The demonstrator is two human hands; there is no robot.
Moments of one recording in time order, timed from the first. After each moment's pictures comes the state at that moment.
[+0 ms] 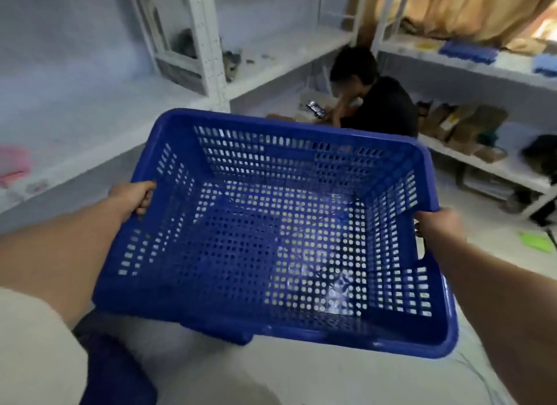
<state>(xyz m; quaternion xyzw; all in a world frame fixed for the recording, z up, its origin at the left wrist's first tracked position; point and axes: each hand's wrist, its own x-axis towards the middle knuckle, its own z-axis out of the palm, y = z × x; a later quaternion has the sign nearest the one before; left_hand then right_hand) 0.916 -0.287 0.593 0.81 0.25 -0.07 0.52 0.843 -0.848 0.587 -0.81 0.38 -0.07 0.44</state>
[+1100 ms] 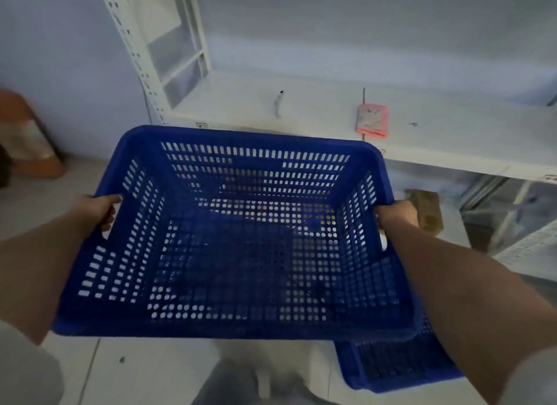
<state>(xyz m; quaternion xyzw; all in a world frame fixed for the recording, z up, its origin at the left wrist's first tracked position) 0.363 0.055 0.568 0.50 0.75 0.21 0.39 0.888 -0.203 0.555 -0.89 -0.14 0.24 0.36</state>
